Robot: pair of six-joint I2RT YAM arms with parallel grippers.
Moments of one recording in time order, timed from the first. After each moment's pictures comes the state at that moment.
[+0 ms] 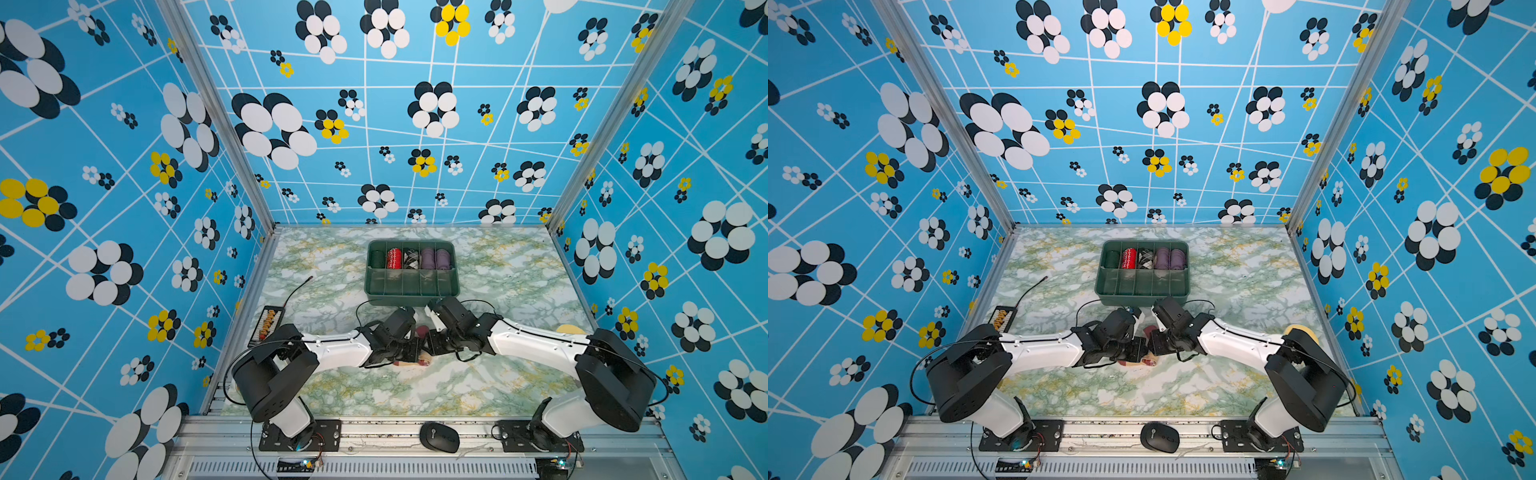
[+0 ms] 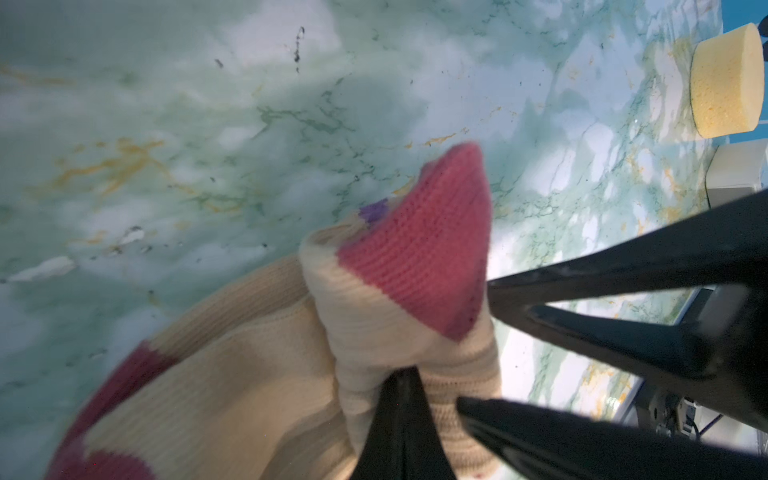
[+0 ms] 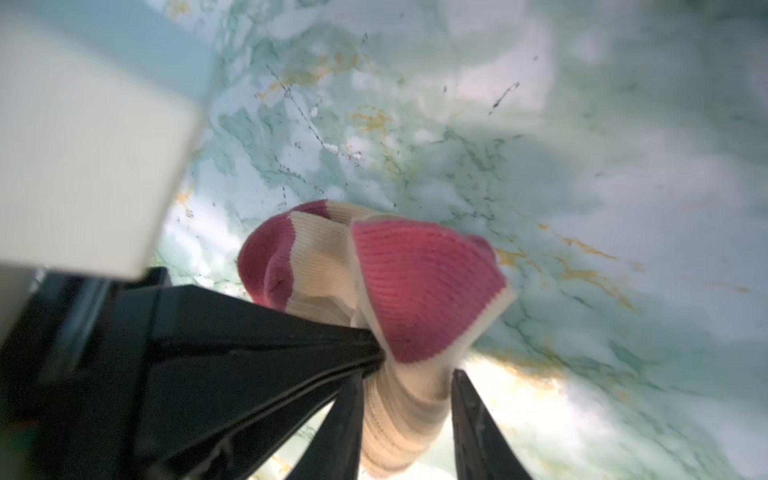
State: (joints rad) left arm -0.88 1.60 0.71 -0.02 0.21 -0.69; right arm 0.79 1.47 0.79 -0.33 -0.16 0.57
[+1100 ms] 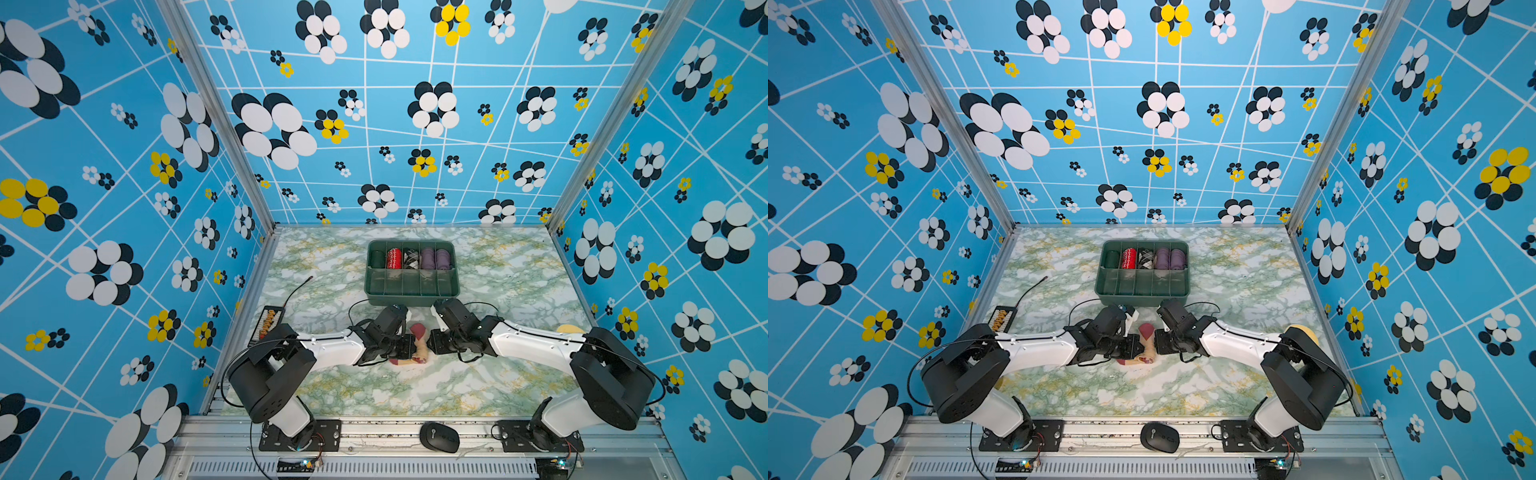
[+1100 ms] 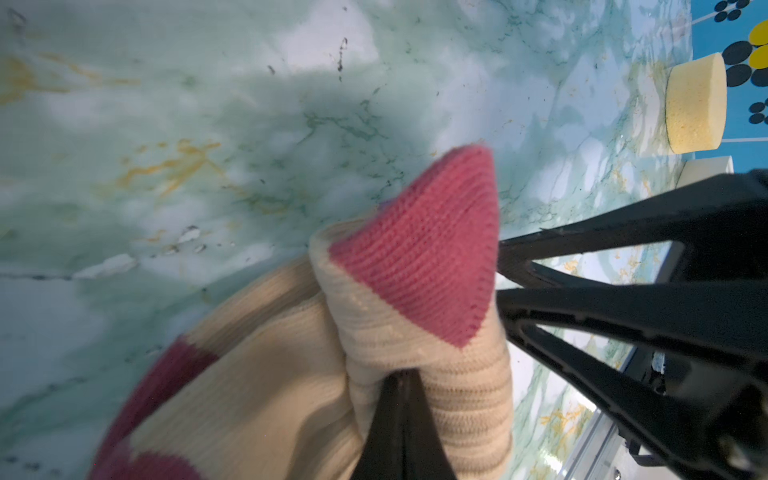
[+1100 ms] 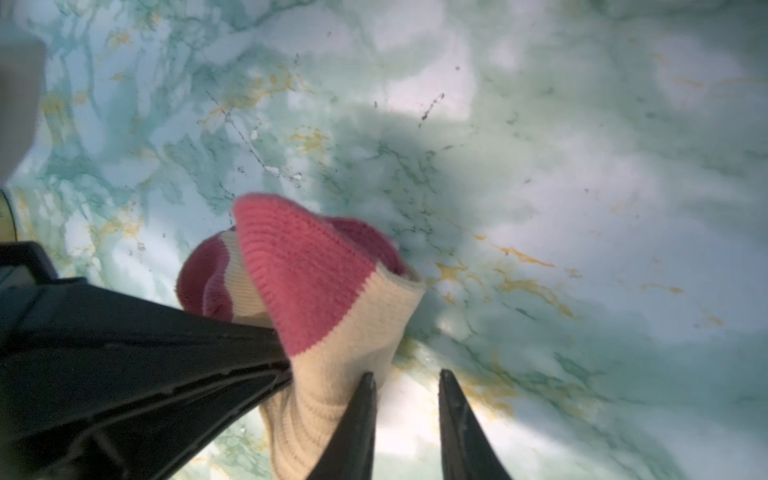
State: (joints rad) left arm -0.80 1.58 0.66 0.02 0.29 -0.69; right arm 0.78 1.53 0.77 -0.27 -0.13 0.58
